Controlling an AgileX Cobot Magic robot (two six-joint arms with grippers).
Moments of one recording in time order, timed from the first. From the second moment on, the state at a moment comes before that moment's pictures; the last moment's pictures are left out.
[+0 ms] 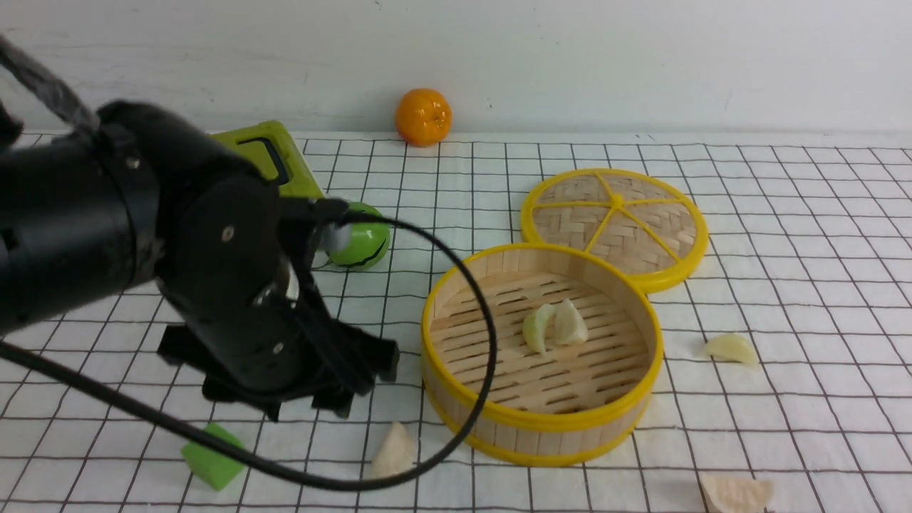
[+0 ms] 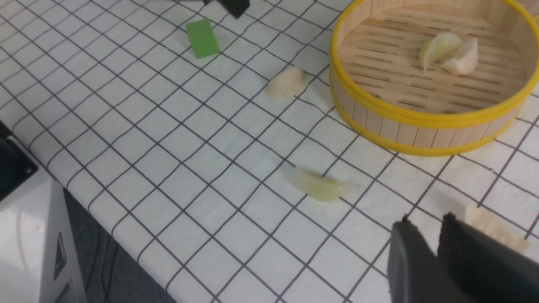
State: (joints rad) right arm 0.16 0.48 -0.75 0.62 1.09 -0.48; left arm -0.57 1.52 -1.08 0.09 0.87 -0.52
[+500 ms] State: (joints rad) right arm 0.16 0.48 -0.75 0.62 1.09 -0.48; left arm -0.56 1.65 -0.98 -0.02 0.56 -0.31
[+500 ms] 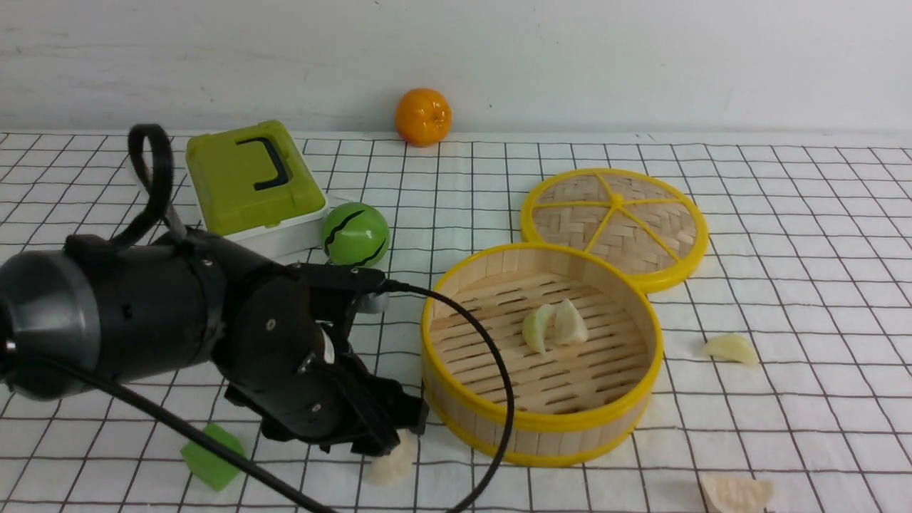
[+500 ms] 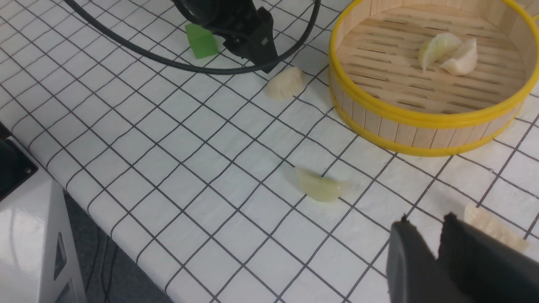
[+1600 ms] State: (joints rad) right arm 0.16 0.48 -0.75 0.62 1.09 -0.48; left arm -0.56 1.69 -1.10 -0.08 0.64 -0.17
